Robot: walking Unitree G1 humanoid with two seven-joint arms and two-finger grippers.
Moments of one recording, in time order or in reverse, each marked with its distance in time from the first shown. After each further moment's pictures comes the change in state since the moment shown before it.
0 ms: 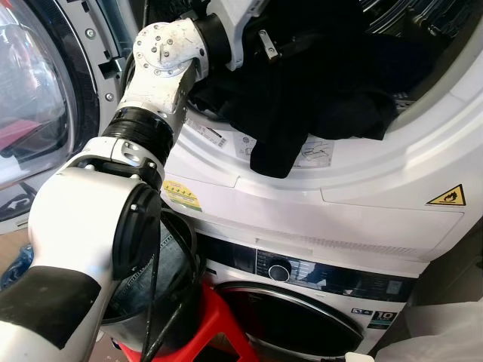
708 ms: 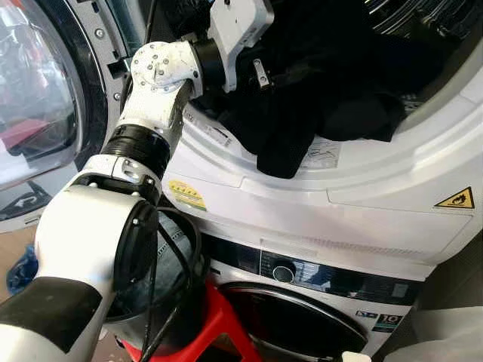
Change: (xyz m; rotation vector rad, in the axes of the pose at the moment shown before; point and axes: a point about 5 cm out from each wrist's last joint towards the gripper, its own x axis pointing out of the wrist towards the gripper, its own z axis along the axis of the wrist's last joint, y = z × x) left arm -0.007 -0.012 -0.003 0.005 -0.030 -0.145; right arm 0.000 0.004 0.000 -0.009 0.001 0.013
